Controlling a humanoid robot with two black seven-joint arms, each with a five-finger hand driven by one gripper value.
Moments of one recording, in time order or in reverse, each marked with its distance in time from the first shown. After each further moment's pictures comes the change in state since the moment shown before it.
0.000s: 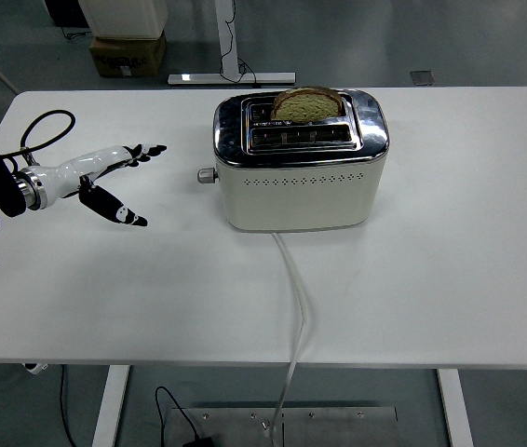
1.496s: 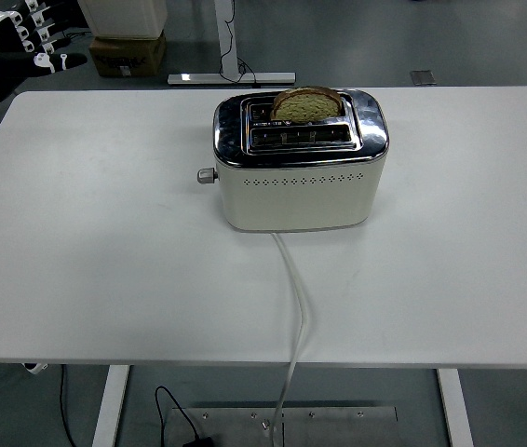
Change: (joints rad) left arm -0.103 0.049 -0.100 0.150 -0.870 0.001 -0.013; right arm 0.002 0.000 0.000 0.000 -0.002 0.000 0.001
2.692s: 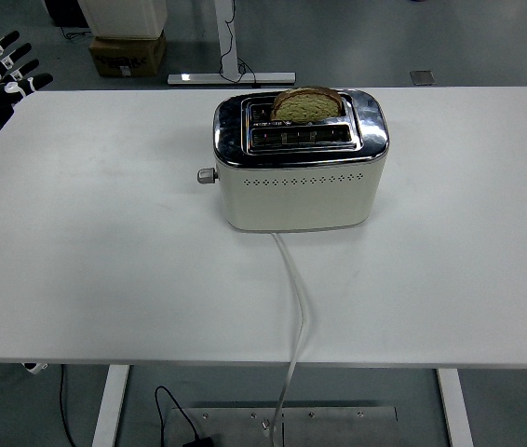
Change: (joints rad) left arm 0.124 -0.028 0.000 0.101 -0.219 -0.001 -0.079; right arm 0.000 0.000 0.002 0.000 0.002 0.000 0.000
